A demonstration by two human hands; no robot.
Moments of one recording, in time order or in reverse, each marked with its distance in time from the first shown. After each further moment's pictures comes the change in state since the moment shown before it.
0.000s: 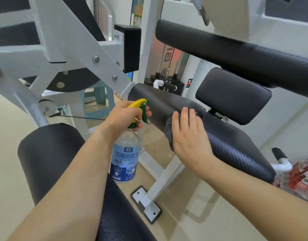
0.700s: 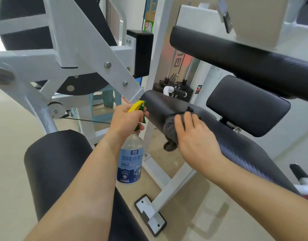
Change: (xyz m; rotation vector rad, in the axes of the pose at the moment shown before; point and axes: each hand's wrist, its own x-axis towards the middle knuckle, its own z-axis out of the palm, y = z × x) left_hand 0.022 -0.006 -0.014 -0.036 0.280 0.024; right_hand 0.045 0.000 -0.005 -0.011 -0.051 -0.108
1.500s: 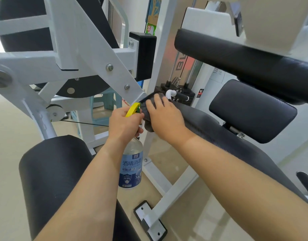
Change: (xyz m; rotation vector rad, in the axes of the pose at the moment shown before) left_hand 0.015 -0.011 -0.004 0.041 0.151 0.075; right_hand 0.115 -0.048 0.002 0.189 0.032 -0.063
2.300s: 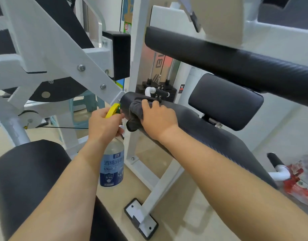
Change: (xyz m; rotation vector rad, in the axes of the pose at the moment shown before) left_hand -0.007 -0.002 0.012 0.101 0.001 0.036; right_hand -0.038 0.025 -0.013 0.018 -0.117 0.203
